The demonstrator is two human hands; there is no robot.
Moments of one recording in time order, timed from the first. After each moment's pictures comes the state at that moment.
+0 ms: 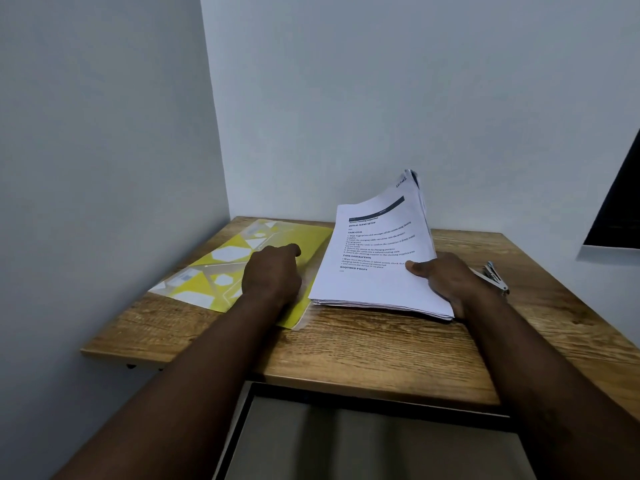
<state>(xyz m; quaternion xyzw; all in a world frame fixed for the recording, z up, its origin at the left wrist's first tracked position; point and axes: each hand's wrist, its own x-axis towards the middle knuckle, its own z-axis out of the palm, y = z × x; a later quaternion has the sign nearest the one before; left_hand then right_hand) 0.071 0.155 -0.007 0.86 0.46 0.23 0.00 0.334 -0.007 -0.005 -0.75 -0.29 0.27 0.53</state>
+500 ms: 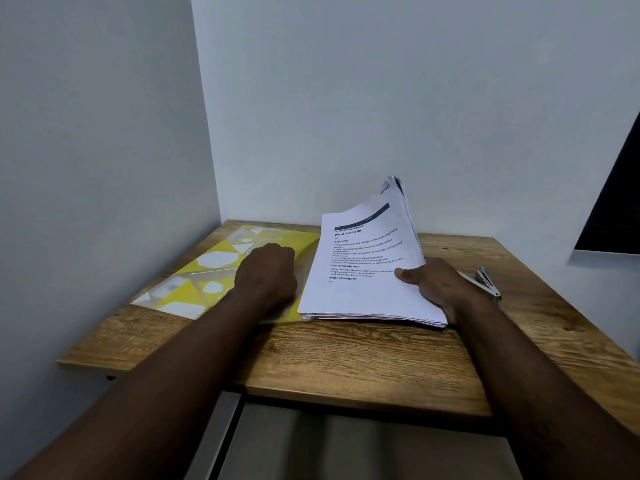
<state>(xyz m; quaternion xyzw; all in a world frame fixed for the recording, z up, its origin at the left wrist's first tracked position) 0.080 0.162 0.005 0.88 0.43 0.17 -0.05 0.333 -0.008 -0.003 -0.74 -0.31 0.28 0.53</state>
